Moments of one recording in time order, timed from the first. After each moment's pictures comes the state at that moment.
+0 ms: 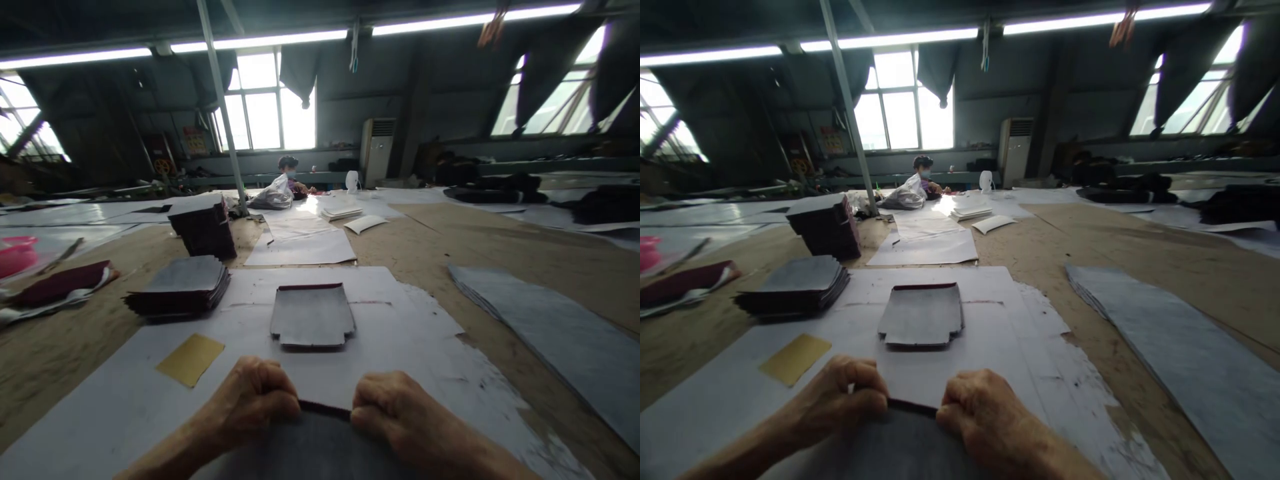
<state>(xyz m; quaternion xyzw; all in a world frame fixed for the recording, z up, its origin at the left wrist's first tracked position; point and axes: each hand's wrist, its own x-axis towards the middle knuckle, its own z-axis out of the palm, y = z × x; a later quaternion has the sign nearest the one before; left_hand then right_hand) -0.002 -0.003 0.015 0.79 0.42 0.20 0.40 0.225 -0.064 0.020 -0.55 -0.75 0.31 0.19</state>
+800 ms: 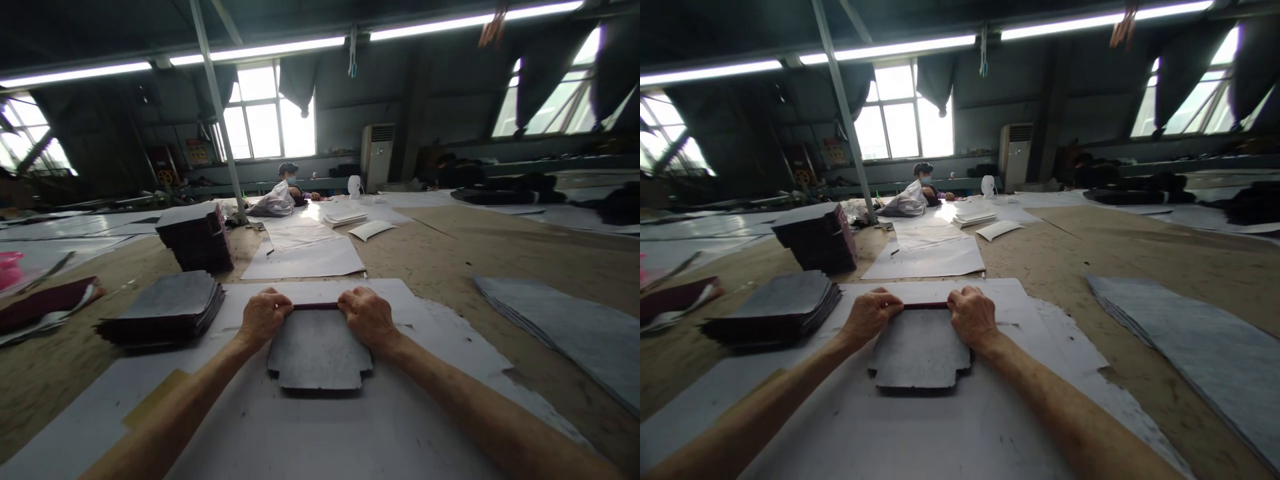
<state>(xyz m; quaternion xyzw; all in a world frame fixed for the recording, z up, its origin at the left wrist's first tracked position) 0.027 0.157 0.006 0.78 0.50 0.34 0.15 0.235 0.105 0.006 -0.68 -0.68 0.00 0.29</state>
